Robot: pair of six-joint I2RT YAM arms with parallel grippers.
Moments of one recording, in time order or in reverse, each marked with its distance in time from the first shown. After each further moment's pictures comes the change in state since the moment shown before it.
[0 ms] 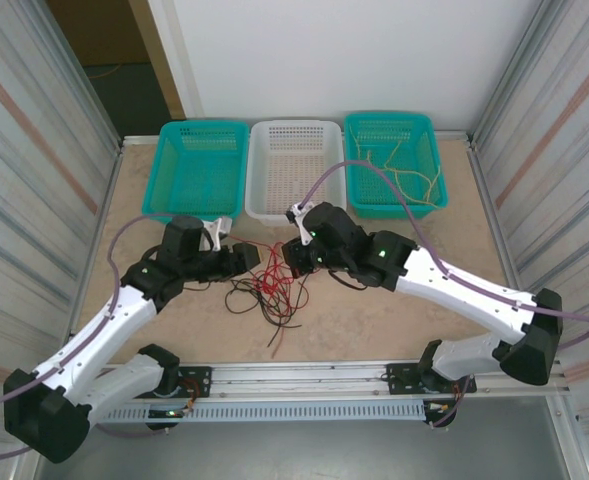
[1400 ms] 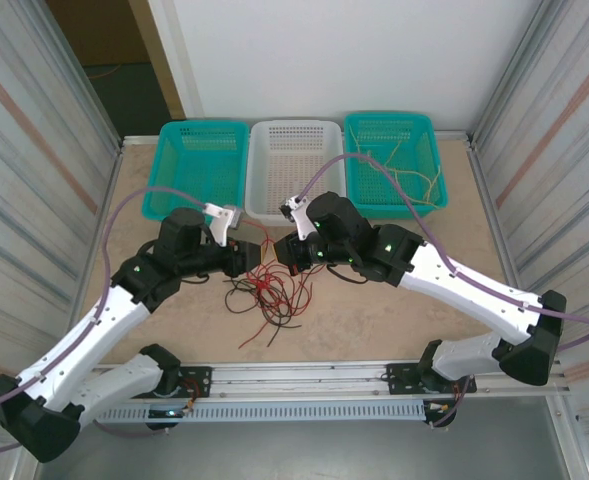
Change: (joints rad) left arm -0.108 -0.011 0.151 -0.071 -0.121 0.352; right arm -0.006 0.014 0.079 -0.003 -0.160 -0.010
